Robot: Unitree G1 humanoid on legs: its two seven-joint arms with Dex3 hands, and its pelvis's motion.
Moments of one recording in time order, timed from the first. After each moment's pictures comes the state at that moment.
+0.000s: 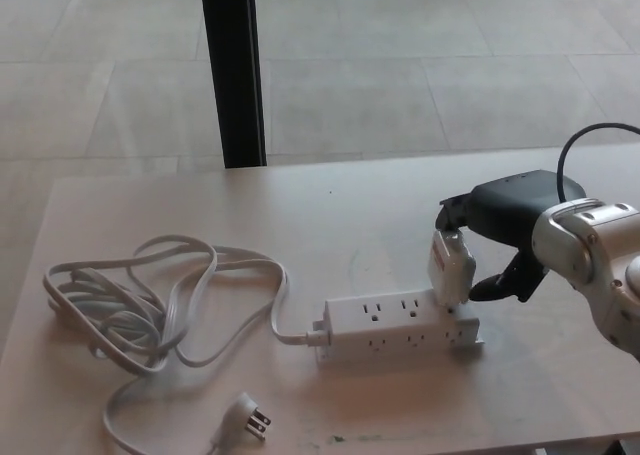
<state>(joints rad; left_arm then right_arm) 0.02 0.64 0.45 1.22 -0.15 -0.20 -0.16 -0.85 -0.54 0.61 0.49 -0.78 0.10 0.40</state>
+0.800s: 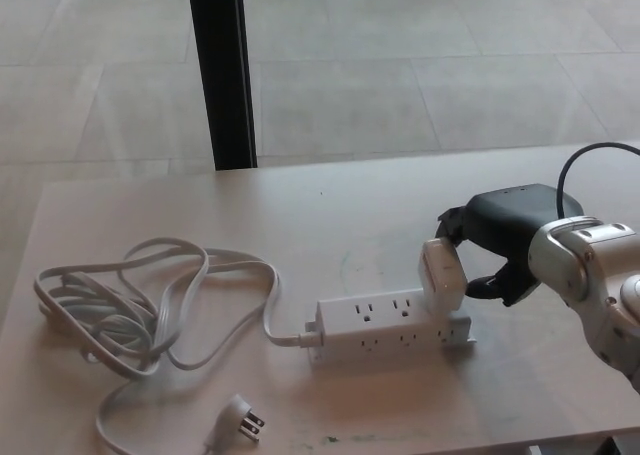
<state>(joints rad) 0.03 0.62 0.45 1.22 -0.17 -0.21 -0.16 -0.80 -0.50 0.57 0.47 -0.78 0.11 0.36</state>
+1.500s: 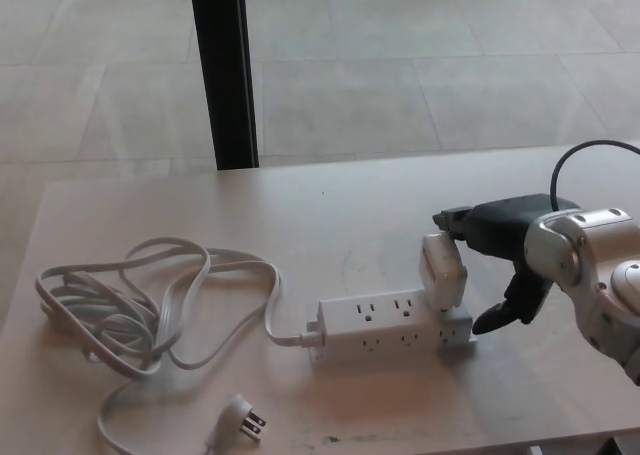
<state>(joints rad) 0.03 0.62 0.45 1.22 -0.18 -0.21 -0.16 -0.84 -0.50 0.60 0.45 -0.78 0.21 0.59</state>
